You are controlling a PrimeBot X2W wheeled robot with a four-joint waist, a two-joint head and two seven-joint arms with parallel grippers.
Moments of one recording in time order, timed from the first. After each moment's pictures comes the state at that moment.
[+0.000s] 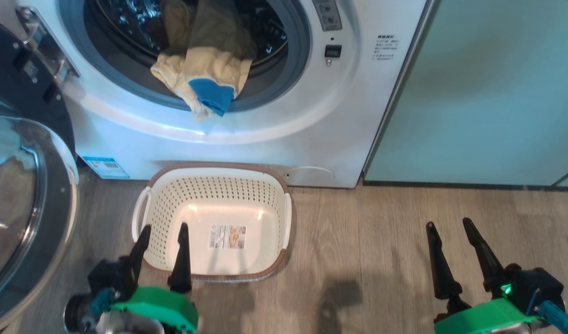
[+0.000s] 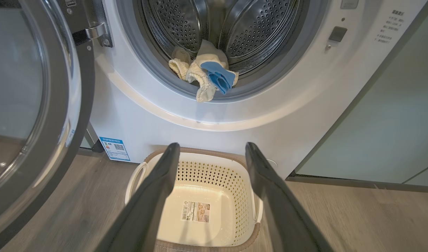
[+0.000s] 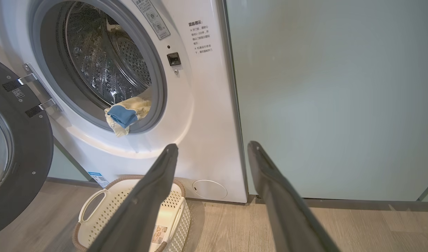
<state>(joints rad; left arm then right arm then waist) 0.09 0.25 -0.24 -0.08 -0.42 0.35 -0.19 0.05 -0.04 0.20 0.05 0.22 0.13 -0.26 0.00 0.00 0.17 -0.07</state>
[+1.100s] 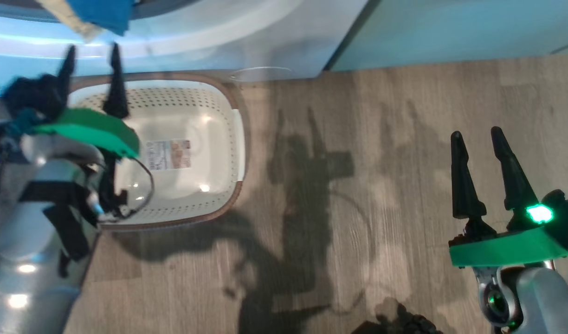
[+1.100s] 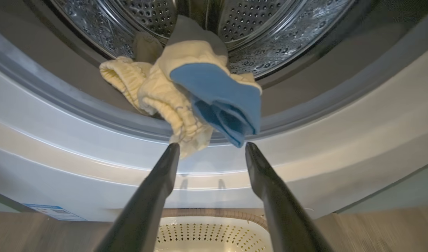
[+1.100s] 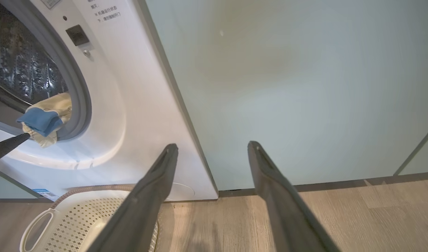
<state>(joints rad) -0.54 0.35 -0.16 0.24 -0.45 0.25 -0.16 -0.18 -0.04 0.18 -0.02 0.30 0.13 -0.26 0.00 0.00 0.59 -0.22</state>
